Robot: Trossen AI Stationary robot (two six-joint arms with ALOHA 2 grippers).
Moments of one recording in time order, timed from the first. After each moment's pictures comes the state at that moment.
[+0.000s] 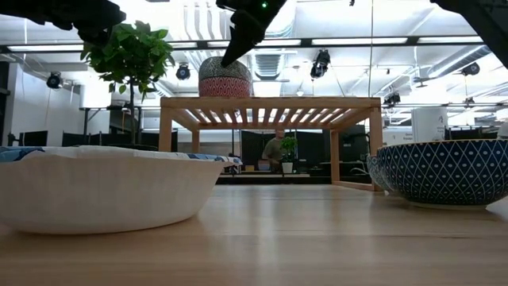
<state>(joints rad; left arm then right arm) -0.13 0.36 0.49 -0.27 -0.12 0.10 -0.21 2.04 2.17 -0.88 0.16 -0.47</state>
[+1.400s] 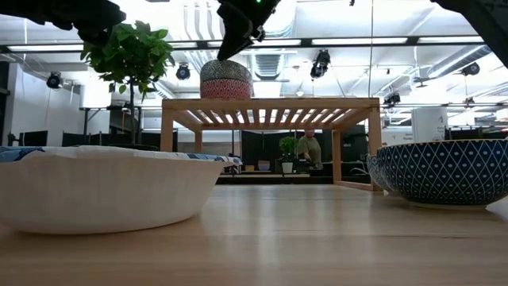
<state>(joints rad) -0.13 0.36 0.49 -0.27 -0.12 0.10 -0.19 2.04 2.17 -0.80 0.26 -0.29</state>
